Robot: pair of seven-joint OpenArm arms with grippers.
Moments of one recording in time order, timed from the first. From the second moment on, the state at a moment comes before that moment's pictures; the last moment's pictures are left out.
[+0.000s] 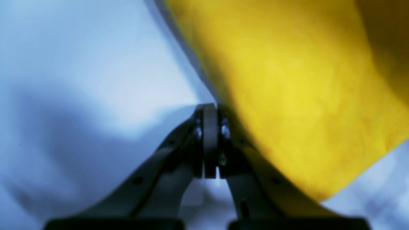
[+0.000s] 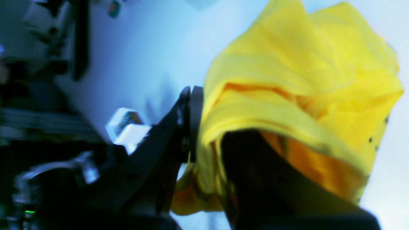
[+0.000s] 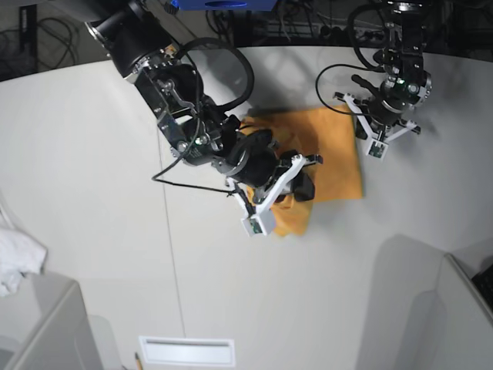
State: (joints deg) left arm 19.5 -15.4 -8.5 98.4 -7.9 -21.6 42.4; right arm 9.0 2.2 -37.3 102.4 40.7 -16.3 -47.0
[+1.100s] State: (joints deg) left arm 29.2 -12.7 -31.3 109.7 -11.1 -25.6 43.6; right arm 11.9 -3.2 -47.1 80.0 35.7 -16.5 -46.1
